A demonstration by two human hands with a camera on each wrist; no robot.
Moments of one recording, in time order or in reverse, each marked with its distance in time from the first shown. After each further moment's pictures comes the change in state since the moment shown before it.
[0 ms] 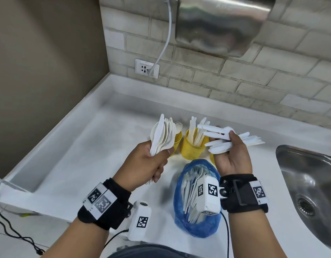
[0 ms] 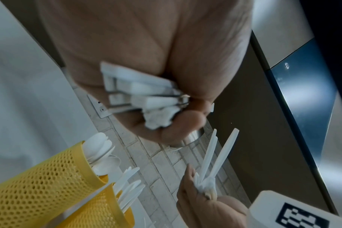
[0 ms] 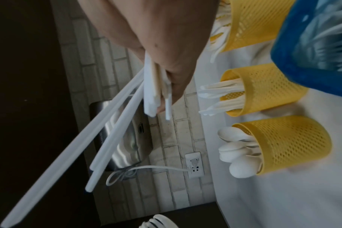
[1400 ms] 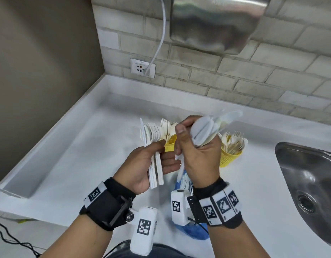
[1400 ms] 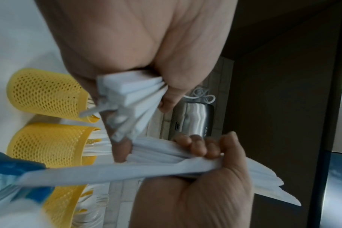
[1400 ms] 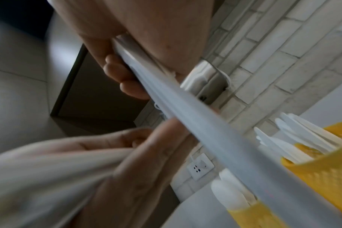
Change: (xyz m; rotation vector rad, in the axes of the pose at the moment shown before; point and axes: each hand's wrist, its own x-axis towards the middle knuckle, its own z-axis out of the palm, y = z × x) left_hand 0.019 0.000 0.010 -0.663 -0.075 -0.337; right_hand -0.058 0.060 0.054 -0.906 -0.399 -0.562
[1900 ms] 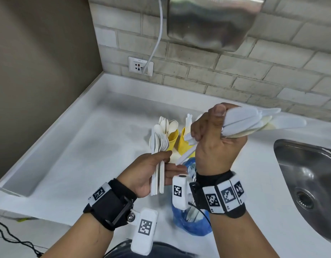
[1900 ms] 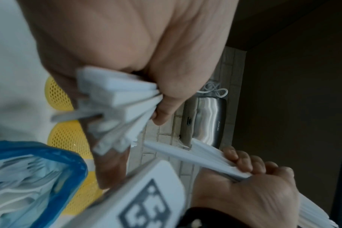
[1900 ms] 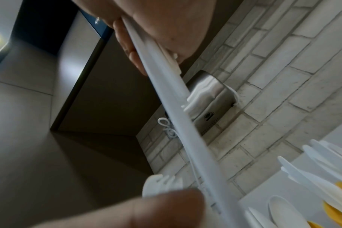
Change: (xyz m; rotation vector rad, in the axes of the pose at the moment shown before) left_hand 0.004 -0.019 -0.003 0.113 -0.054 -0.206; right_hand 0.015 -0.024 -0.003 0.178 0.228 -0.179
